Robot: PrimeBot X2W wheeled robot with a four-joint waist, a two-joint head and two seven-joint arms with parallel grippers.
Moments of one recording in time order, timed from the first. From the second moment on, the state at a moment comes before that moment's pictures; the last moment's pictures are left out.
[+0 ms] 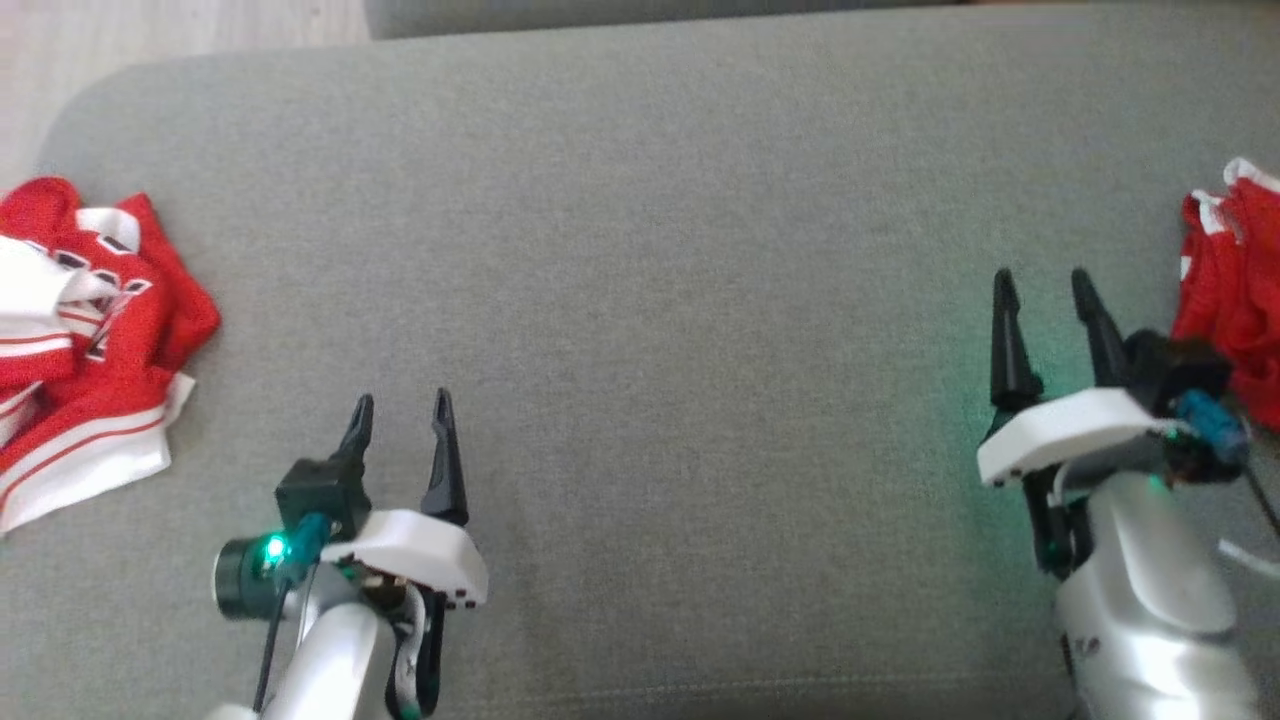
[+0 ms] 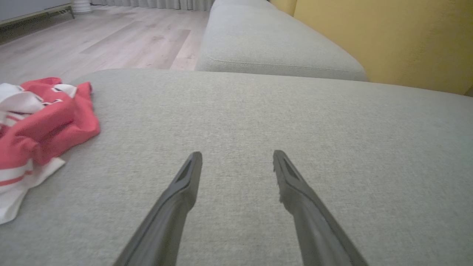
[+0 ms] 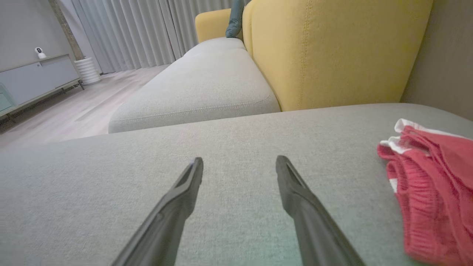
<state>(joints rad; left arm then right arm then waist) -0.18 0.04 -0.28 0.39 -0.23 0.17 -0.26 -0.43 -0.06 -0.06 0.66 0.10 0.12 -0.25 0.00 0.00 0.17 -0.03</state>
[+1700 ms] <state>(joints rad) -0.05 0.04 -0.14 0.37 -0.26 0.18 -0.26 -0.30 -0.05 0.22 0.62 0.22 0.12 -0.25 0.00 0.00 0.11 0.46</state>
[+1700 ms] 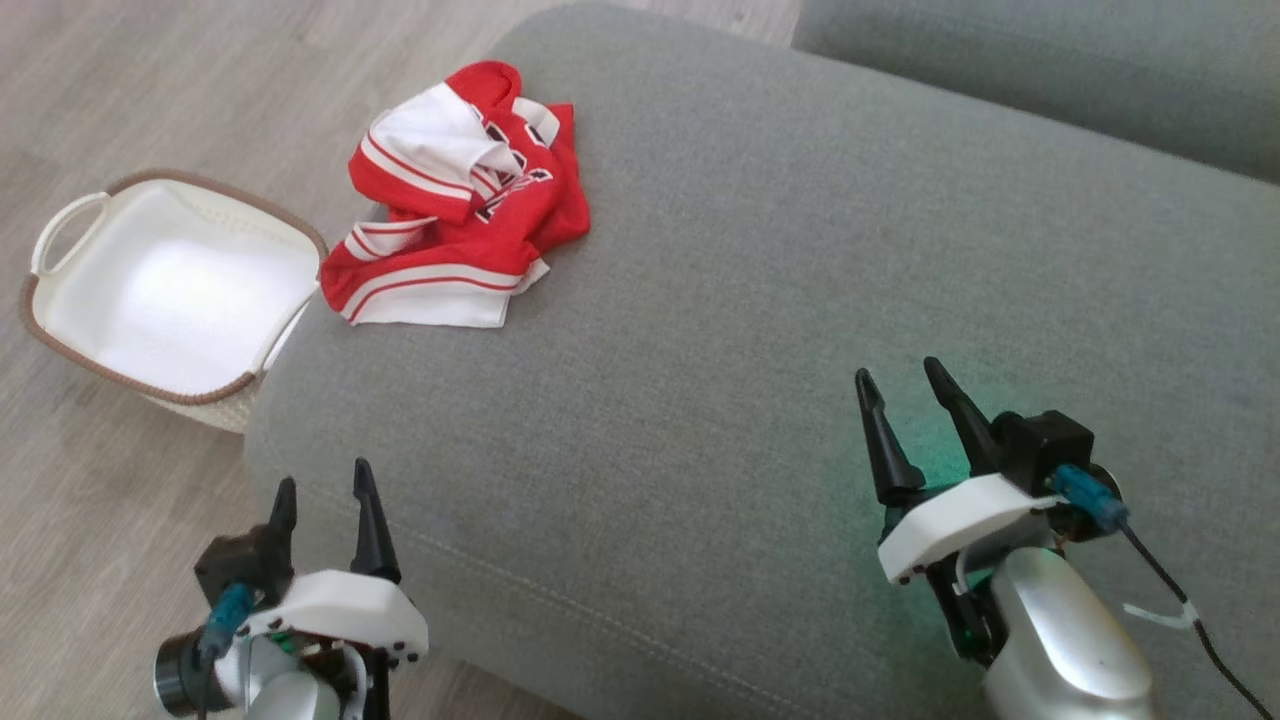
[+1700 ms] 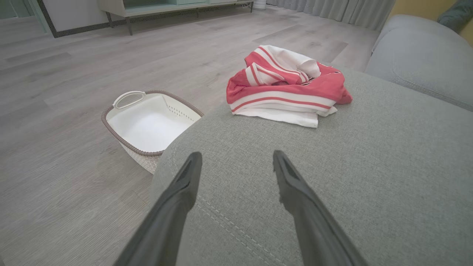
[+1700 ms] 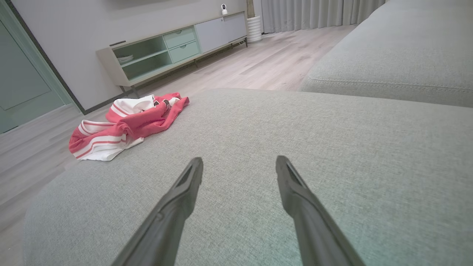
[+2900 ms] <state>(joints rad) -0.73 0.21 0.12 1.02 -0.11 0.13 -0.26 -0.51 -0.08 0.25 0.46 0.10 0.12 -0.25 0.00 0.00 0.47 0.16</state>
